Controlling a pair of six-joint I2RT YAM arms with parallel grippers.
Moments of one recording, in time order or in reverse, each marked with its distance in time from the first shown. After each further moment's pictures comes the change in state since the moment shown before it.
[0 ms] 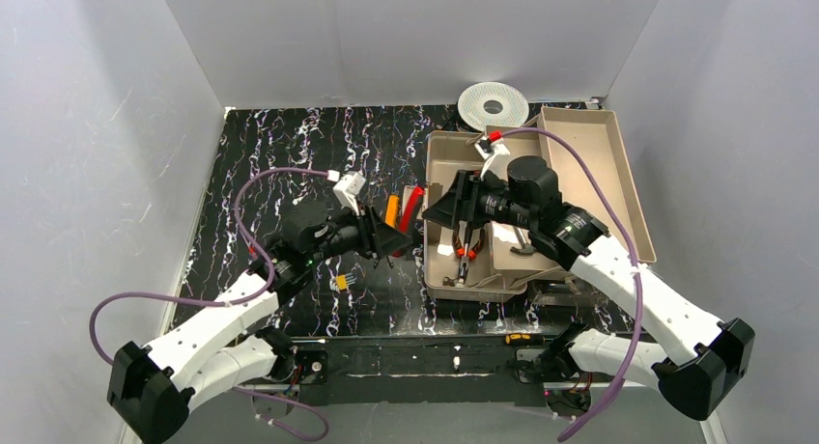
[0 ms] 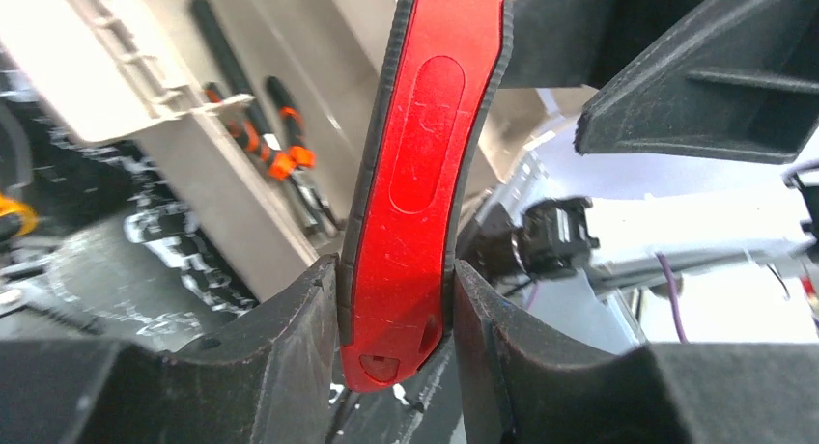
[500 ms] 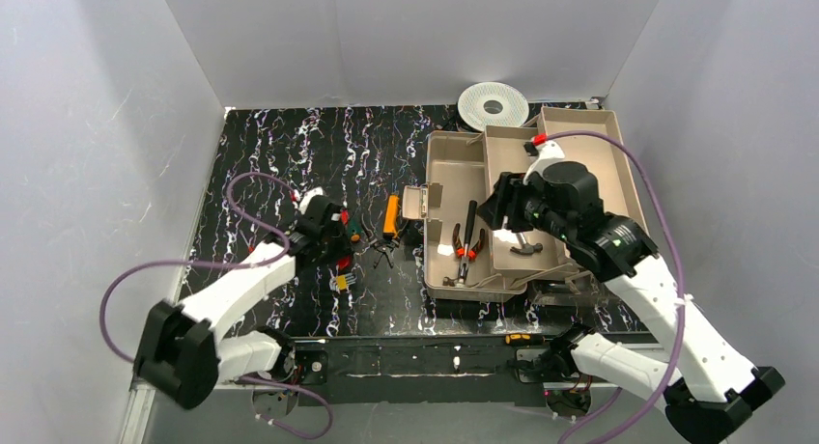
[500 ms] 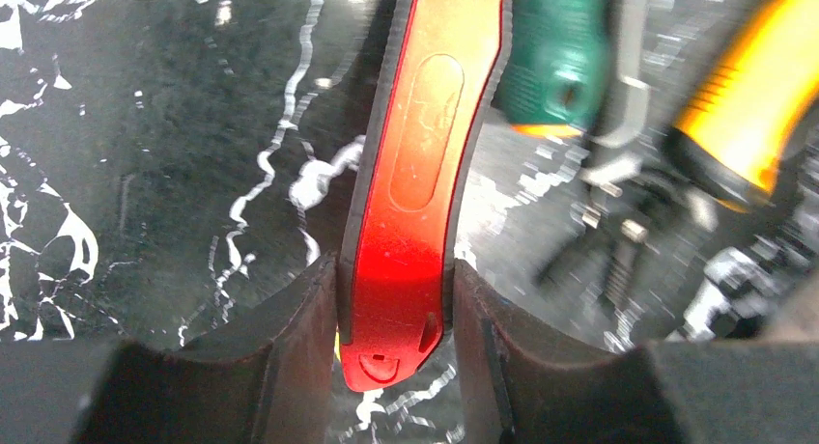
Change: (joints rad) left arm 0.142 0.323 0.070 -0.556 -0.591 -0.135; right arm -0.066 -0.158 0.105 -0.386 0.332 -0.190
